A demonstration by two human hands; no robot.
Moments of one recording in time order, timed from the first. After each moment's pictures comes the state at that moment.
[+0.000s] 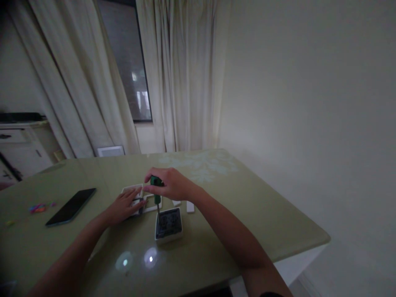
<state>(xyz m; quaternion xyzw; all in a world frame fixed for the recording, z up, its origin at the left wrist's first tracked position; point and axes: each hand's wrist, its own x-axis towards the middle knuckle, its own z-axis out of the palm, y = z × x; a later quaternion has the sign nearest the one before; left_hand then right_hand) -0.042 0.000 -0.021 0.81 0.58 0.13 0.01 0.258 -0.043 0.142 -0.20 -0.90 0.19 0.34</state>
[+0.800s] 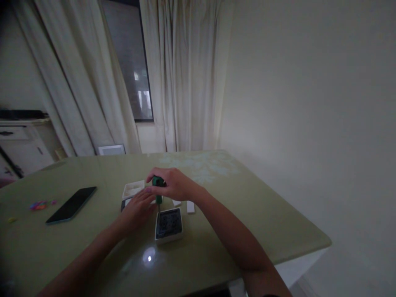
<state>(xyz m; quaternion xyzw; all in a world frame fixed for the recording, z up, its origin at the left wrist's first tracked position) 0.029 -0.048 0.010 0.87 0.44 0.23 0.01 0.261 -0.044 0.145 -0.19 -0.90 0.19 0.33</state>
